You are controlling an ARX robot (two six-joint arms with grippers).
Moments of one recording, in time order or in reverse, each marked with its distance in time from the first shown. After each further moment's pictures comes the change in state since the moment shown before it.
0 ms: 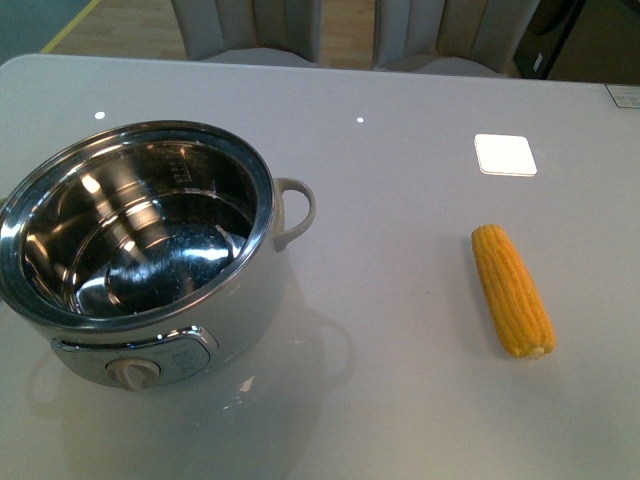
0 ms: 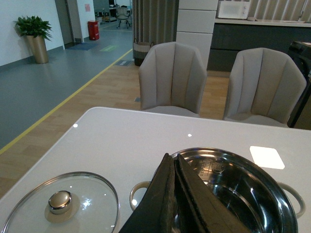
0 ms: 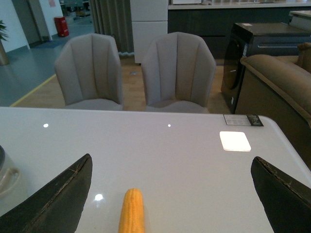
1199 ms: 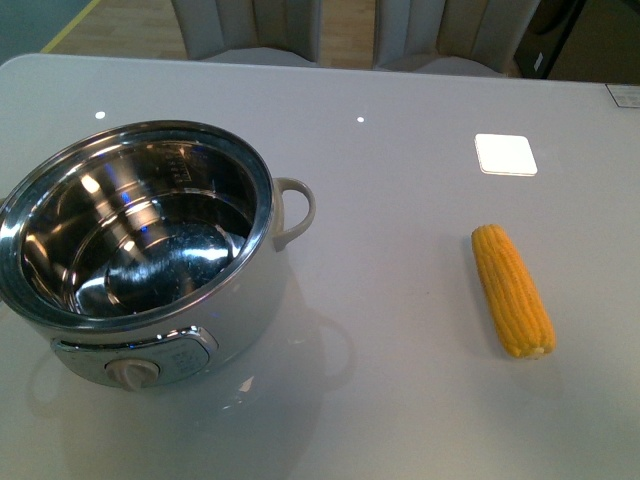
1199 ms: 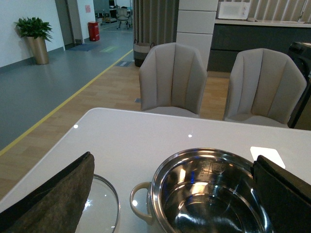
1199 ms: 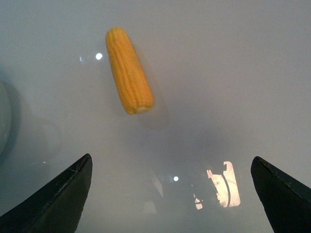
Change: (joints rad) left arm 0.000 -0.005 0.000 -0.002 0.000 0.002; right arm 0.170 0.715 0.251 -0.348 0.165 0.416
